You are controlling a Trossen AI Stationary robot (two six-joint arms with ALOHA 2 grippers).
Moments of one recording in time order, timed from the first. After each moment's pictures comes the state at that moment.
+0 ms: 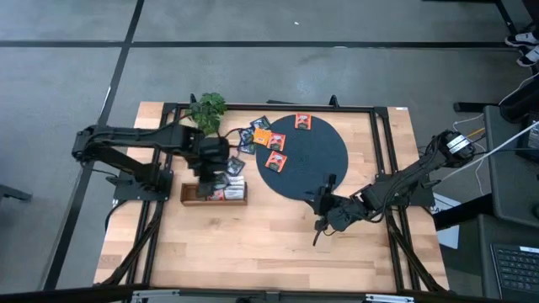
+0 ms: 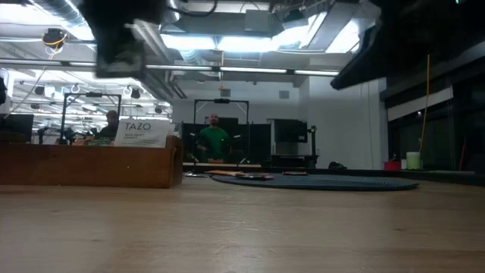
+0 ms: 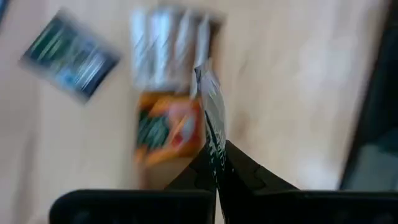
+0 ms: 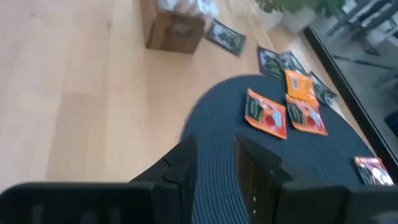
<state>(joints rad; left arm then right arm) 0.06 1.27 1.16 -1.20 0.22 -0.18 0.53 1.41 0.77 -0.19 0.76 0.23</state>
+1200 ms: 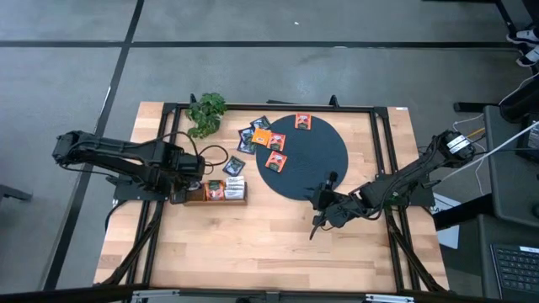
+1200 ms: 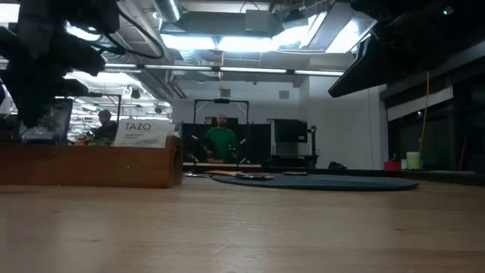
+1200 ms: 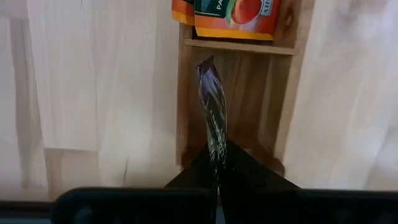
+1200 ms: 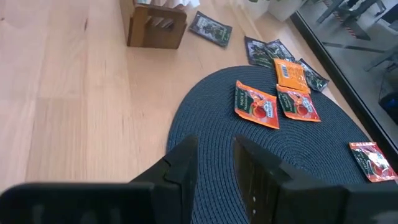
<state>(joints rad) -0.01 0.96 0.67 -1.16 0.07 -0.15 0.49 1.41 0.74 -0.18 0.77 0.29</state>
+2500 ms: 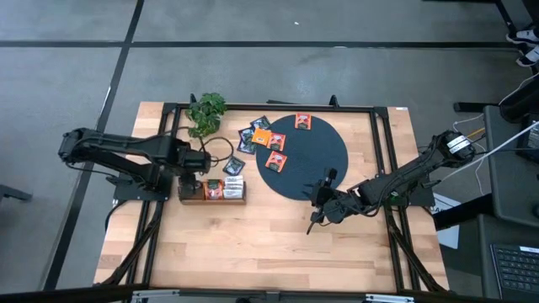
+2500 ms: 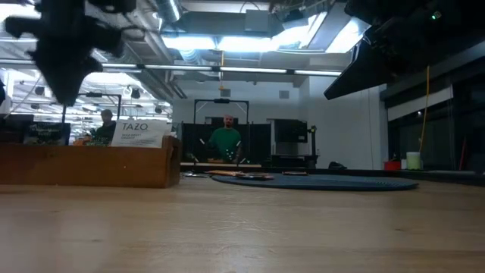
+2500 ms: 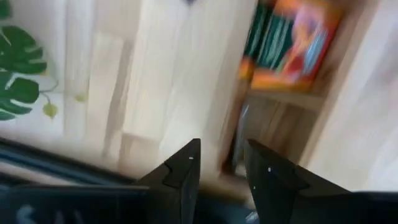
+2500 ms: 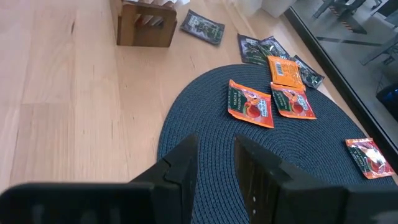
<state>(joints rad) -0.01 1.08 0.88 -1.28 -0.11 -0.28 0.45 1.41 0.75 -0.17 0.76 0.28</state>
